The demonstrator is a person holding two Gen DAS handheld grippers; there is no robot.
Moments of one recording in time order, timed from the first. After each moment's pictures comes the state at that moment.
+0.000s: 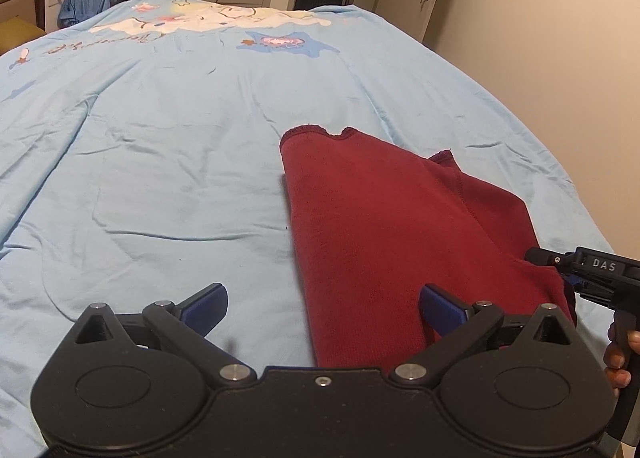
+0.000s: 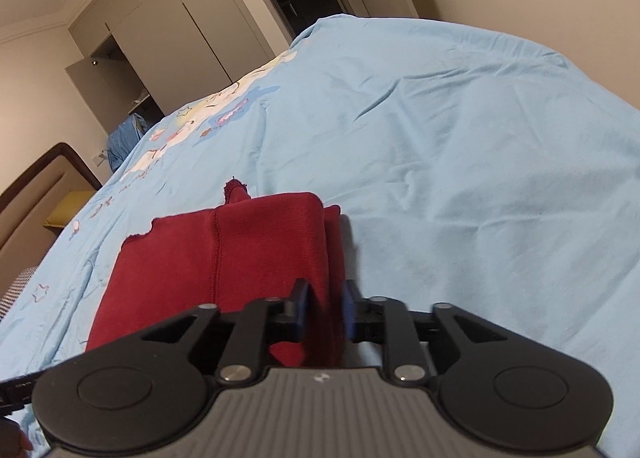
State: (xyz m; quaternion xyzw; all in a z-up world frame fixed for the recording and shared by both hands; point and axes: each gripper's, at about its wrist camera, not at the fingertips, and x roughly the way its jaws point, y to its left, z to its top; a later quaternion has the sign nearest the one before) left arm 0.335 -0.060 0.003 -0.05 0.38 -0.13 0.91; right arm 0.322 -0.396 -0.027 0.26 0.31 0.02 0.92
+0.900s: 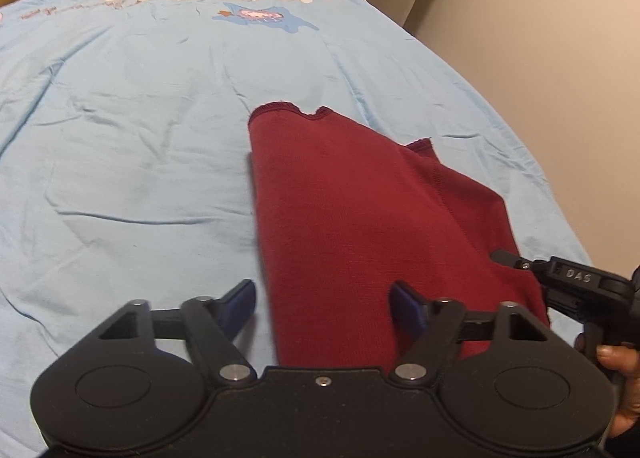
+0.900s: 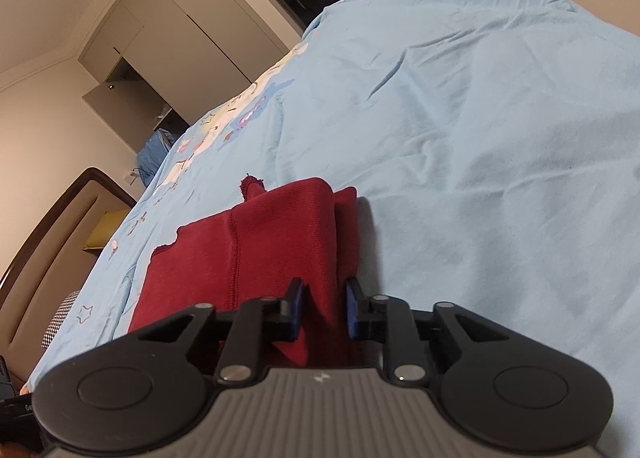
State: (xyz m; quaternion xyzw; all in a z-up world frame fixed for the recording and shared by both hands) left arm 0.353 -0.061 -0.008 -0.10 0.41 -0.19 0.89; right arm 0.328 -0.397 -0.043 0.31 0.31 0.07 0.90
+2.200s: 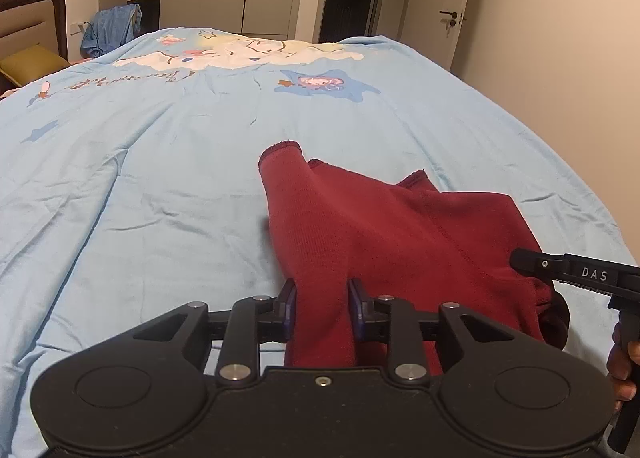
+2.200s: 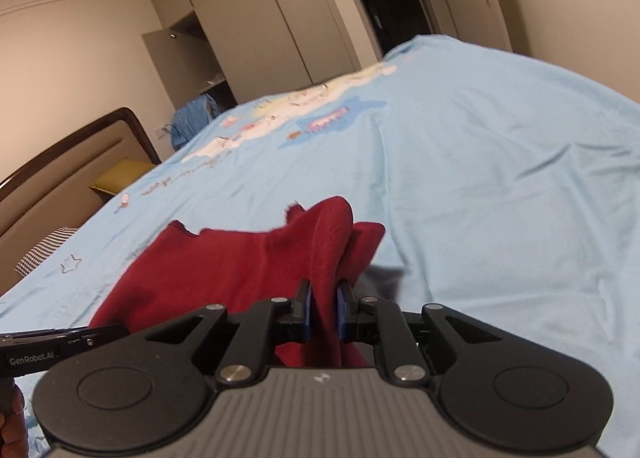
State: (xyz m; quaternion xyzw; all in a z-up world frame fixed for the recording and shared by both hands) left arm 0.398 -0.027 0.024 -0.03 0.34 -0.09 0.94; right arm 0.414 -0.301 0.001 0.18 0.29 0.11 0.94
